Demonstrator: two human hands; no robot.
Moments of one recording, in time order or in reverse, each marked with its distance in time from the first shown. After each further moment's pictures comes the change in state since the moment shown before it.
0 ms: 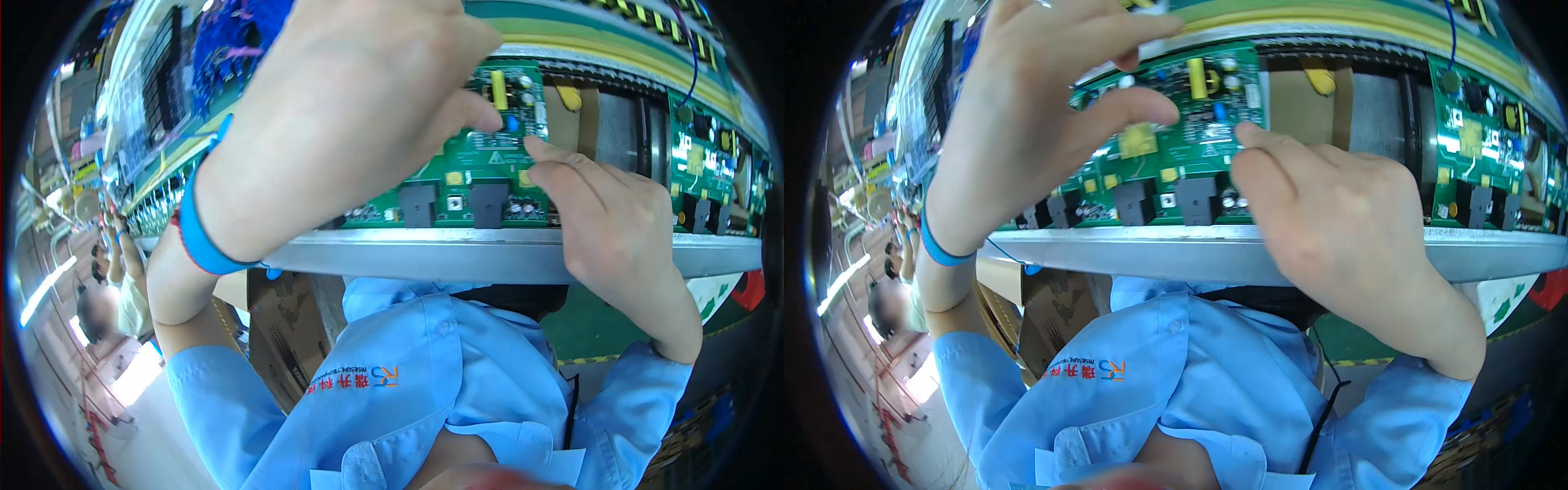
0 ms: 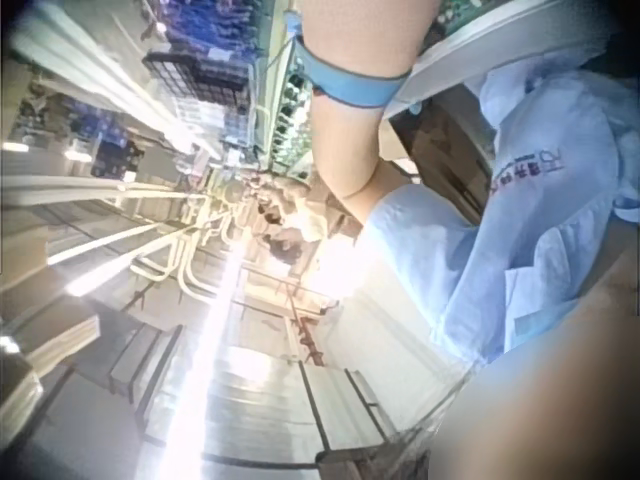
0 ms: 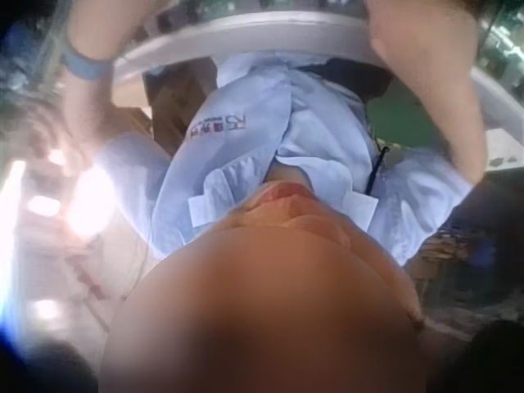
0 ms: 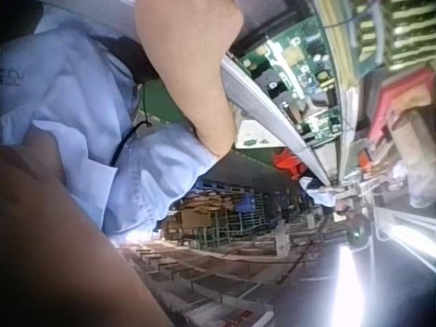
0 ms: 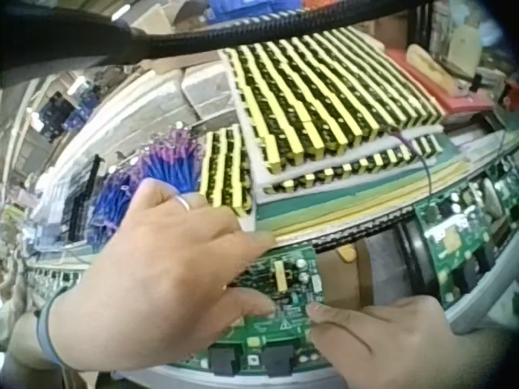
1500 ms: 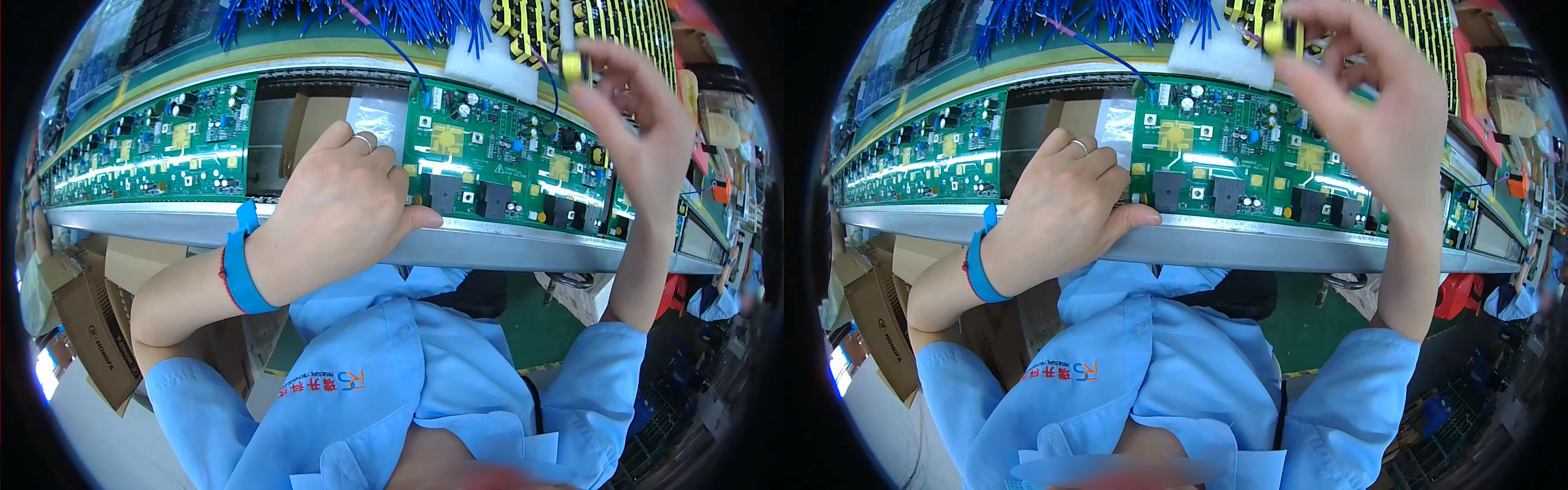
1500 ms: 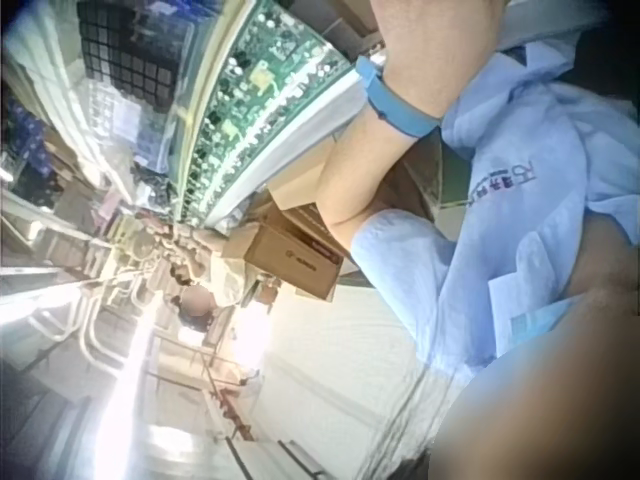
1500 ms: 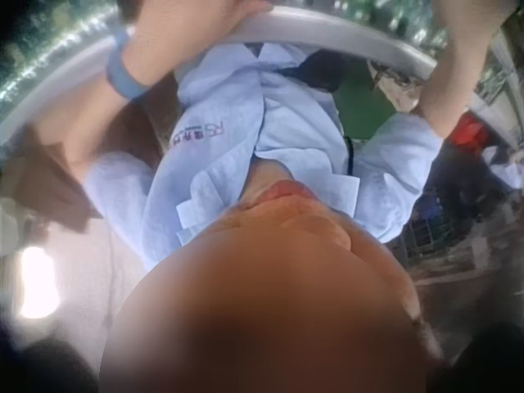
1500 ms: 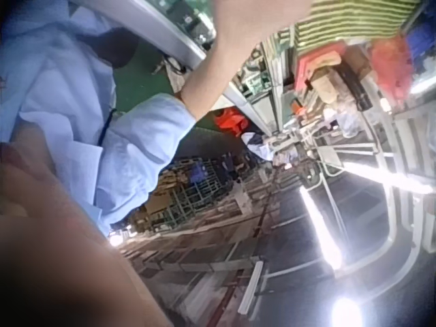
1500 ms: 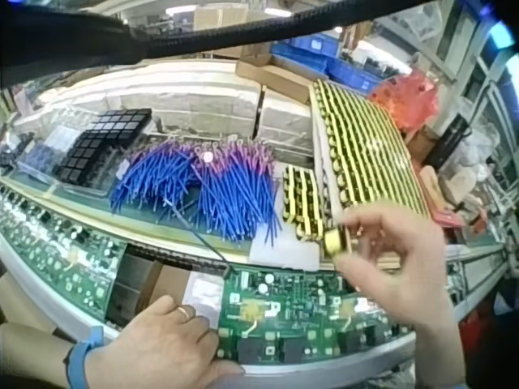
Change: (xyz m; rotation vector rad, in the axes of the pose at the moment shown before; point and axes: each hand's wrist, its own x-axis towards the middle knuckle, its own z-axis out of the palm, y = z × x) left_hand -0.138 -0.006 0.090 -0.161 0.204 -0.168; right_hand 0.103 -0.018 -0.031 0.162 0.199 0.112
